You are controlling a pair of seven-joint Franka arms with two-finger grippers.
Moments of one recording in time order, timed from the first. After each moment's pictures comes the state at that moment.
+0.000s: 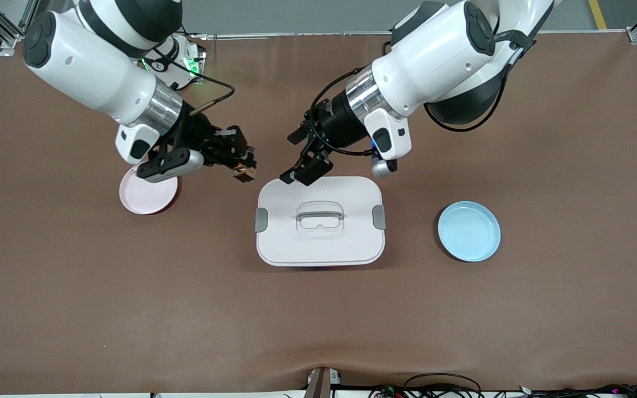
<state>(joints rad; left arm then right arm) -0.22 0.43 -0.59 -1.33 -0.34 2.34 -1.91 0.46 0.10 -0.04 -1.68 0.45 1.99 0.23</state>
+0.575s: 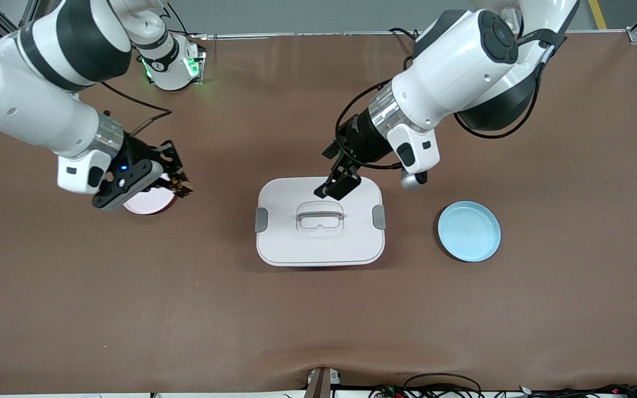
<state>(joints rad) -0.14 0.42 -0.59 -1.34 -0.21 2.11 -1.83 0.28 0.12 -0.04 -1.69 0.23 1.81 -0.43</state>
